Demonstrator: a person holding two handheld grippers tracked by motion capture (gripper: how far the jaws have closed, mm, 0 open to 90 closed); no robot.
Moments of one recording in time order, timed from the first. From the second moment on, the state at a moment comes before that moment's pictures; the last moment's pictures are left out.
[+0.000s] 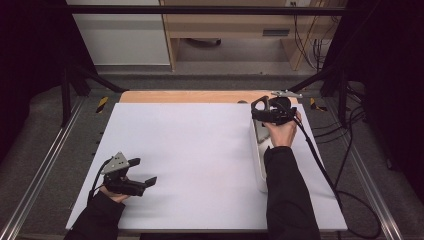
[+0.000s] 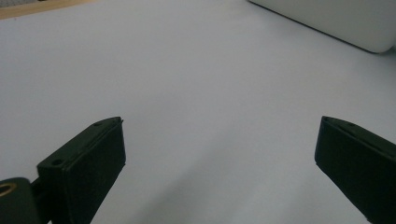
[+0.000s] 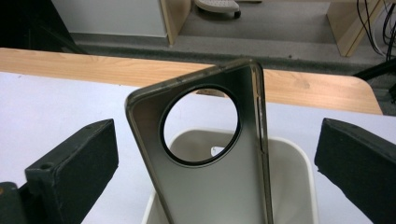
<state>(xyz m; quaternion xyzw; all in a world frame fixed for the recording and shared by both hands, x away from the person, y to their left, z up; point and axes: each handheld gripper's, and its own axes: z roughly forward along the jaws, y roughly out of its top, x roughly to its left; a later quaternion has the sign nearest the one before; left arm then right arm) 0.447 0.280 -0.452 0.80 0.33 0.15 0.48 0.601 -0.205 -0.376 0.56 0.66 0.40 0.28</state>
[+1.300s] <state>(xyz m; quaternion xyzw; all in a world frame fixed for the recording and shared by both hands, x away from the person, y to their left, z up) 0.443 0.280 -0.448 0.79 0.33 0.17 0.50 0.460 -0.239 -0.358 0.36 0.69 0.58 0.23</state>
